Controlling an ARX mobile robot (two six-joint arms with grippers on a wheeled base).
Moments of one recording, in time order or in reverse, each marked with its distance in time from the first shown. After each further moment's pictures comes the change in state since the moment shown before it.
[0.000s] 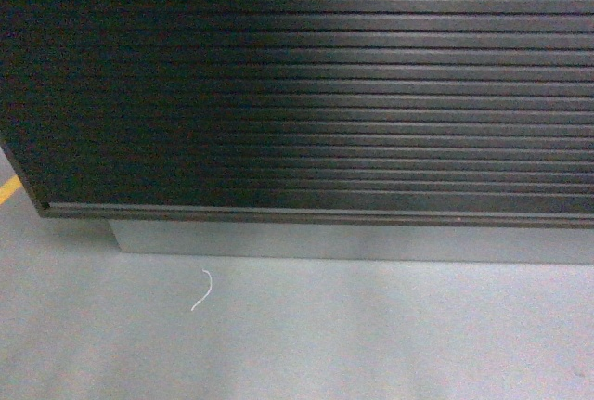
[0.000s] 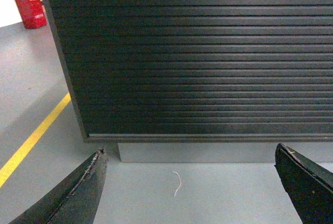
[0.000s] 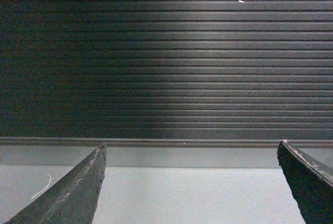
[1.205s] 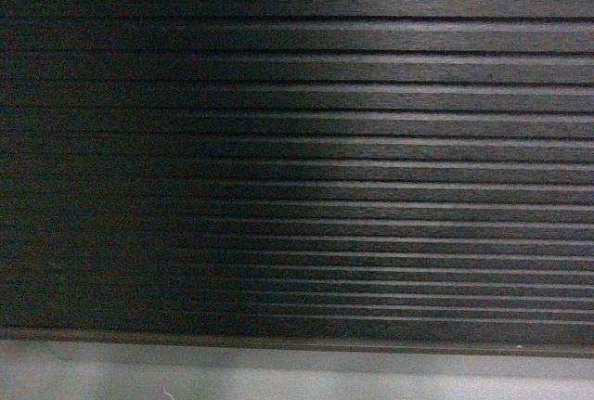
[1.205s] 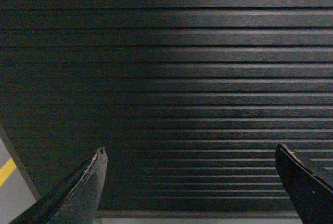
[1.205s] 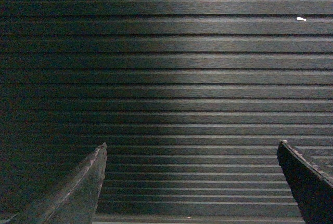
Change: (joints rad) left arm 0.000 0.000 0.000 -0.002 0.000 0.000; right arm 0.000 0.000 0.000 0.000 0.000 0.000
